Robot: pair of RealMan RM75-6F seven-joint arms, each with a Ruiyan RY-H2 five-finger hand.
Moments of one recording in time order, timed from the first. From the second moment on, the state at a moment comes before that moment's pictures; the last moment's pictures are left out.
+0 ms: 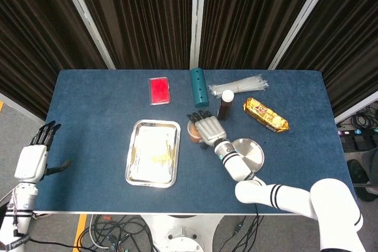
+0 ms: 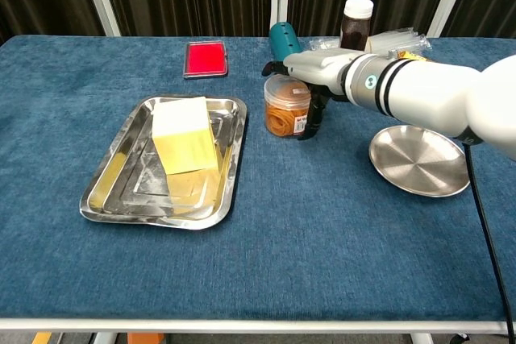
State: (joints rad) left arm -0.23 -1.27 -0.05 -1.49 1.37 1.42 -0.12; right arm 1.03 -1.75 0.24 -1.25 -0.74 0.76 -0.59
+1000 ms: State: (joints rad) left arm -0.24 -1.27 -0.08 -1.54 1.39 1.36 -0.09; right arm 0.63 -1.32 0.02 -1.83 -1.18 1.26 -0.46
